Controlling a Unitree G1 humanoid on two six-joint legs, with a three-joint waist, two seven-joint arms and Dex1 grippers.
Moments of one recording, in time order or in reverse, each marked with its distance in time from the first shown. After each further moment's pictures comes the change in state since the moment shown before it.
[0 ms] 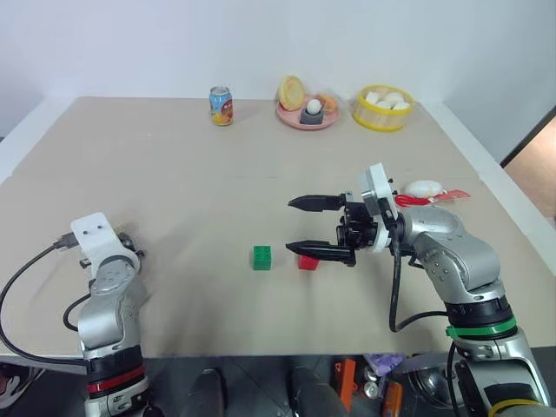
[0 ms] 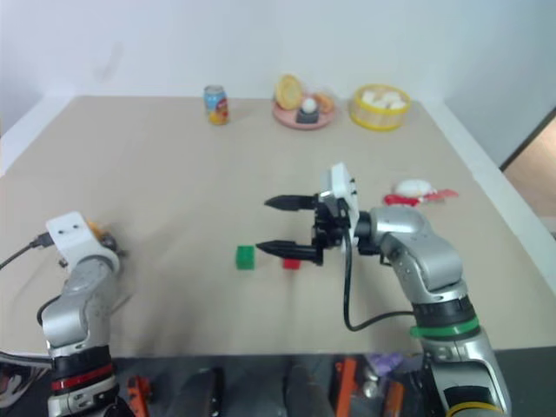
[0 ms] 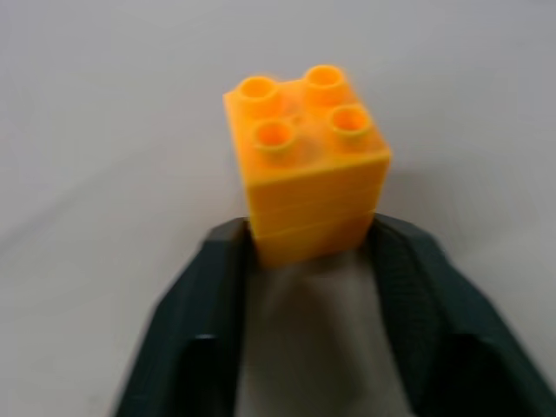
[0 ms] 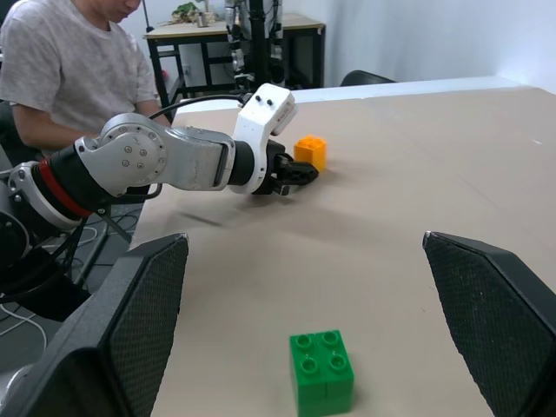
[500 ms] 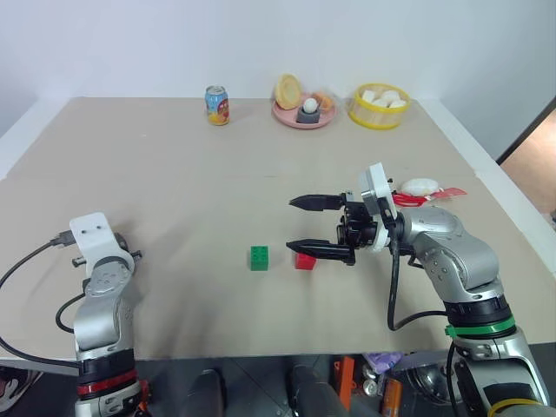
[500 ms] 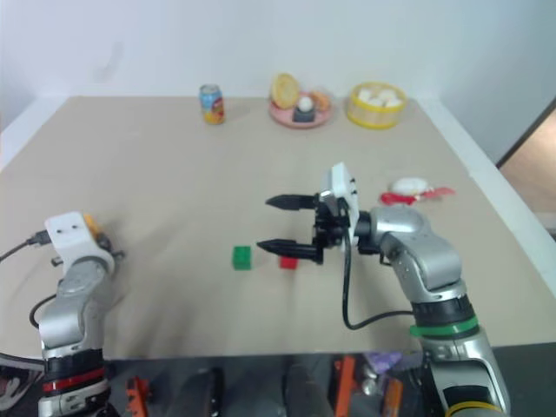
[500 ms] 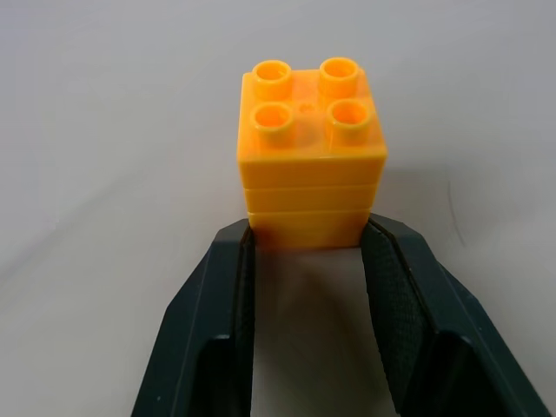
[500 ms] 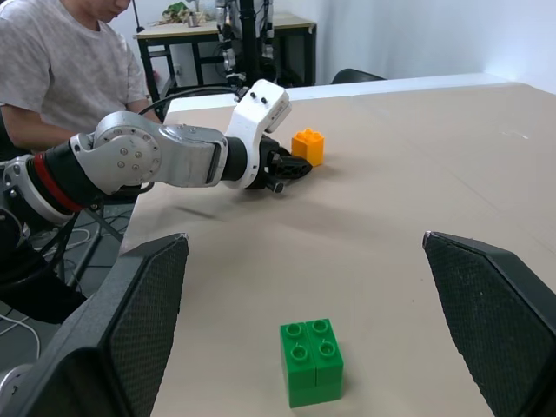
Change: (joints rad) left arm 0.048 0.130 -0.063 0.076 0.060 -0.125 -0.109; right arm -0.002 0.003 0.000 0.010 -0.005 -0.007 0.000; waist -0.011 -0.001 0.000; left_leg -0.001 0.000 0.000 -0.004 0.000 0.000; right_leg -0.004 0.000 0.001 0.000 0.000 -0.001
